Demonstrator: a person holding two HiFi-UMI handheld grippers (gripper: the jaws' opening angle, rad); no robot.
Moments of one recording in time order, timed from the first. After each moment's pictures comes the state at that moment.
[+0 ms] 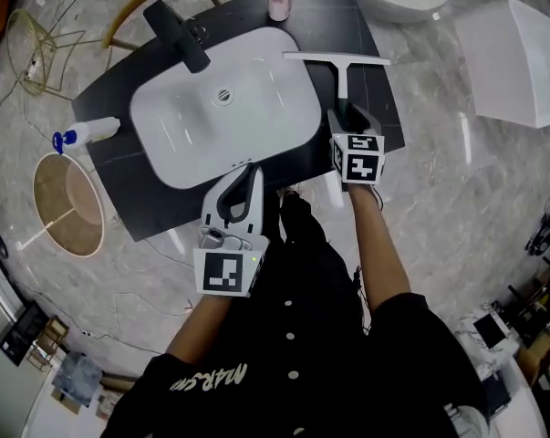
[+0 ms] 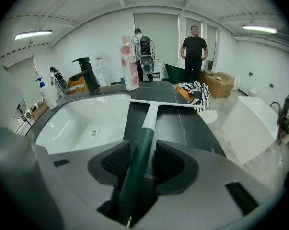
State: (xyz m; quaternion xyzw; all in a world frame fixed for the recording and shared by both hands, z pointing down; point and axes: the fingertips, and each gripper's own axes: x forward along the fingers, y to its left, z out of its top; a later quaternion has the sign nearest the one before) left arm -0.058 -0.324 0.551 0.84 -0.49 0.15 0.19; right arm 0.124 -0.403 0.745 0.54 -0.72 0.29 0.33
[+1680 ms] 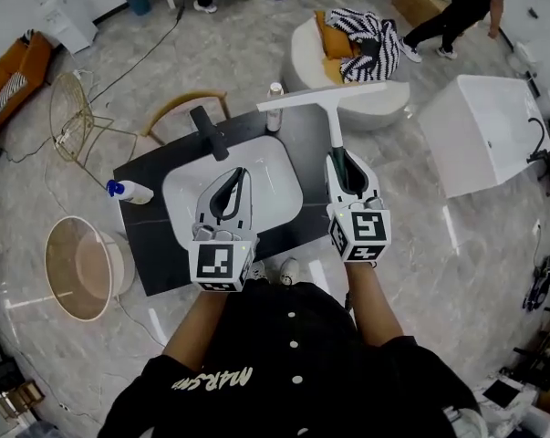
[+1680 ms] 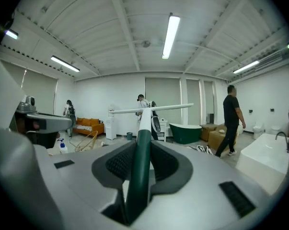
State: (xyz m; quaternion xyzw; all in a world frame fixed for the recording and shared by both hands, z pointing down) left arm -0.074 -0.391 0.385 0.85 -0.53 0.03 0.04; right arm 0.099 -0.423 0.412 0.59 -0.80 0.05 0.08
